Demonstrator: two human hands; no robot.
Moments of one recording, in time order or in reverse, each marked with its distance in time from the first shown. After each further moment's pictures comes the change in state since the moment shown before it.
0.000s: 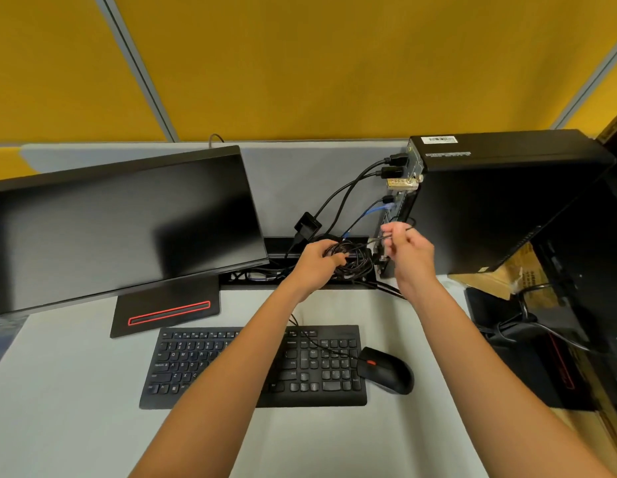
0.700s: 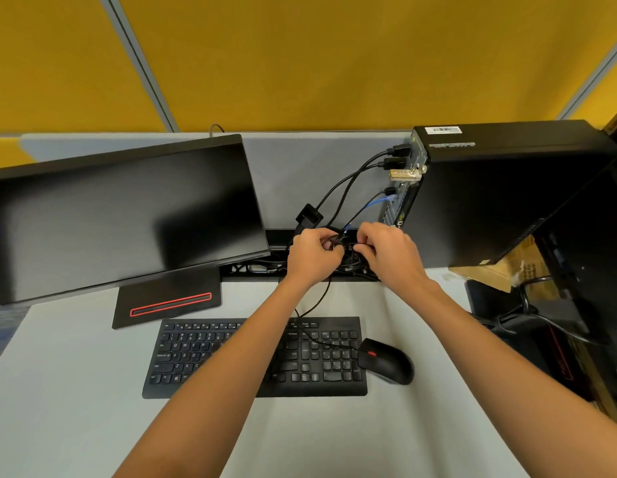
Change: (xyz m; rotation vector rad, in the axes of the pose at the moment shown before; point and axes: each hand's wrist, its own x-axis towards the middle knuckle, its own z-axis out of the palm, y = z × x) left_hand 0.002 -0.008 -0.003 0.293 0.268 0.139; right_hand -0.010 -0.006 0.008 -1.202 -0.295 -0.662
